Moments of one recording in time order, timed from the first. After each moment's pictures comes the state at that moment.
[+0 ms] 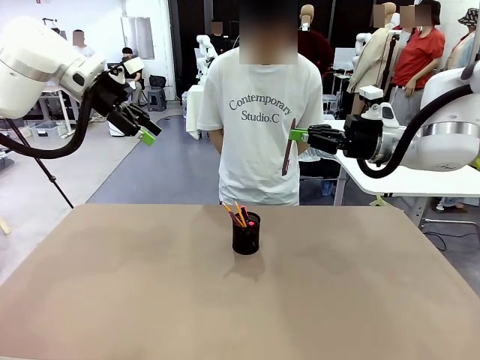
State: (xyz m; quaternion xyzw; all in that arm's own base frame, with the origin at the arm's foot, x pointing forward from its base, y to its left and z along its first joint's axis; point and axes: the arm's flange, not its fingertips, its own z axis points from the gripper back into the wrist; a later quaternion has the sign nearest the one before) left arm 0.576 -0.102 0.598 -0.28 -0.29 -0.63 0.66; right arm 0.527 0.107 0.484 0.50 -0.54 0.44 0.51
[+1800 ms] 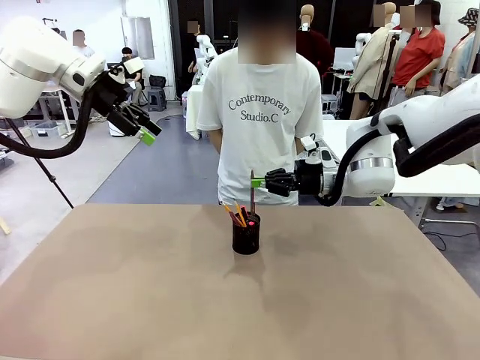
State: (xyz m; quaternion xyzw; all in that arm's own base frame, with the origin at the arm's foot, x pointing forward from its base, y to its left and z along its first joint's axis) left arm 0.576 -0.102 0.599 -0.28 -0.29 -0.63 0.66; right arm 0.612 0.188 0.349 0.50 -0.48 0.48 0.54
